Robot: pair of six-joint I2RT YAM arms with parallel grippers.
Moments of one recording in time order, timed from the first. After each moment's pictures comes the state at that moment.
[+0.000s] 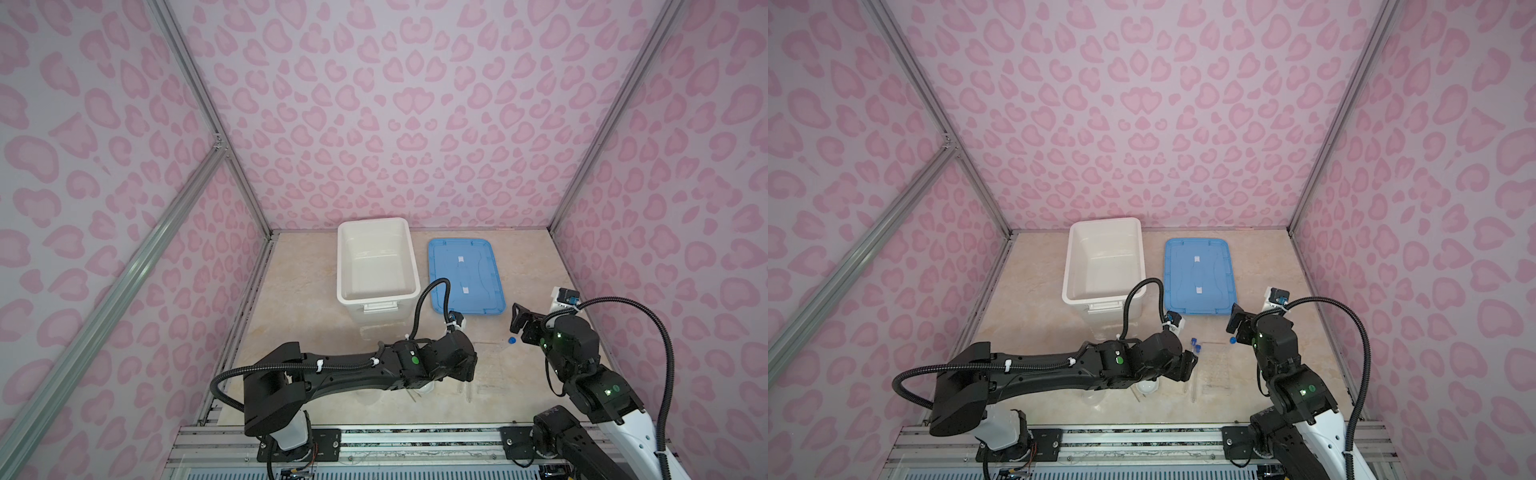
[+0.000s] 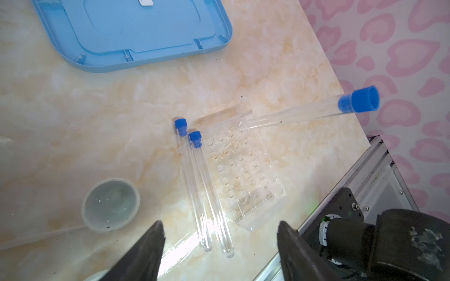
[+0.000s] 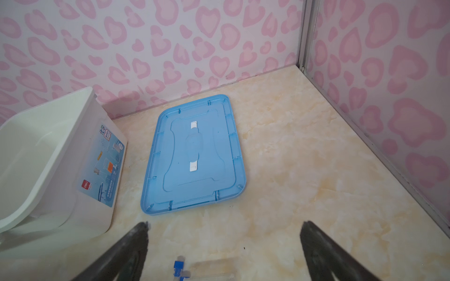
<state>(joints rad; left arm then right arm) -1.27 1.66 1.12 -0.28 -0.20 -0.79 0.32 0.55 0.69 -0.60 0.30 0.42</state>
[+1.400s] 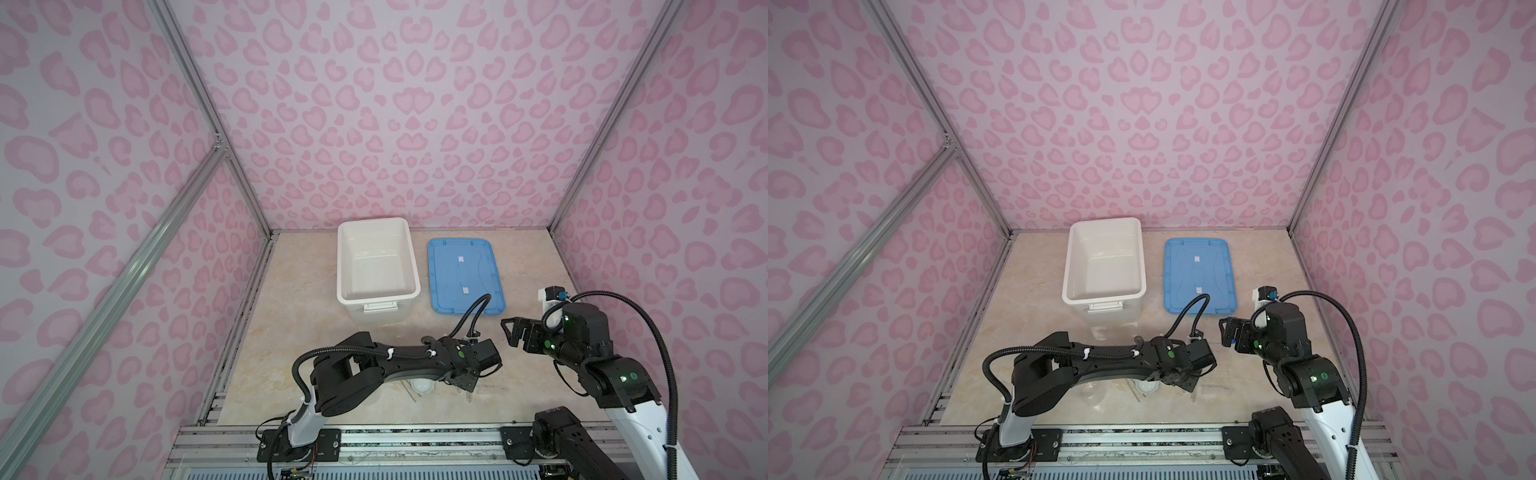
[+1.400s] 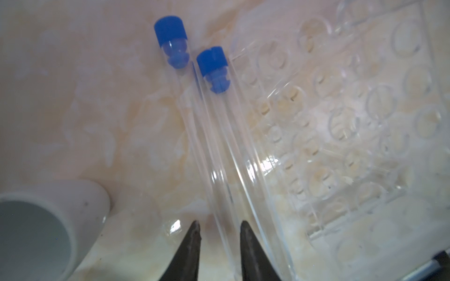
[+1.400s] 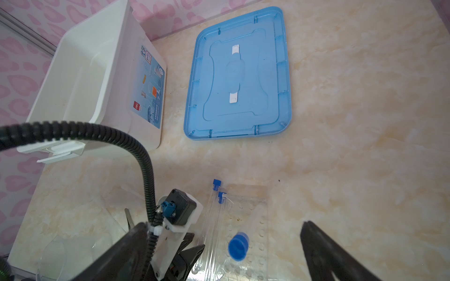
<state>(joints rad) -1.28 2.07 1.47 -0.67 -0.17 -0.71 0.21 0.64 0.84 -0.91 -0.10 0.38</state>
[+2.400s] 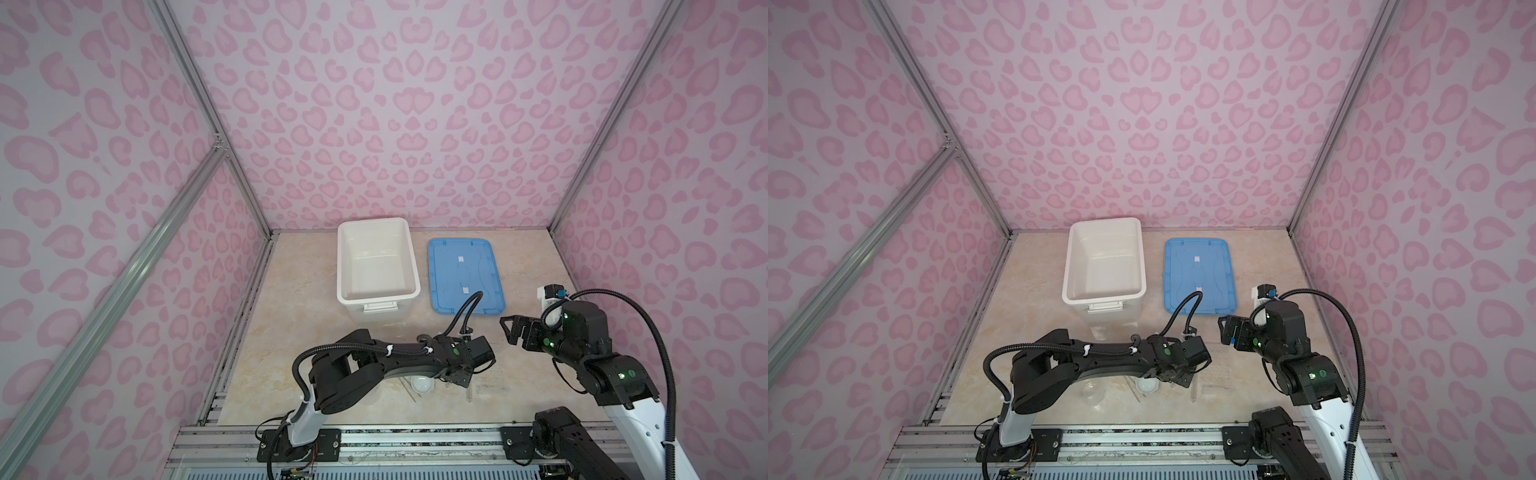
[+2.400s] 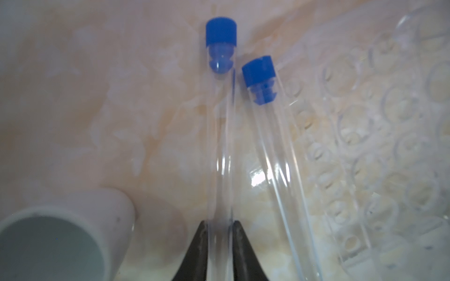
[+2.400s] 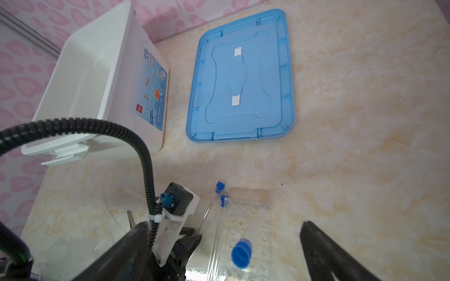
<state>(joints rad) -1.24 2.03 1.39 -0.61 -0.19 -0.73 0.20 0.66 0.85 -0.88 -0.12 0.38</state>
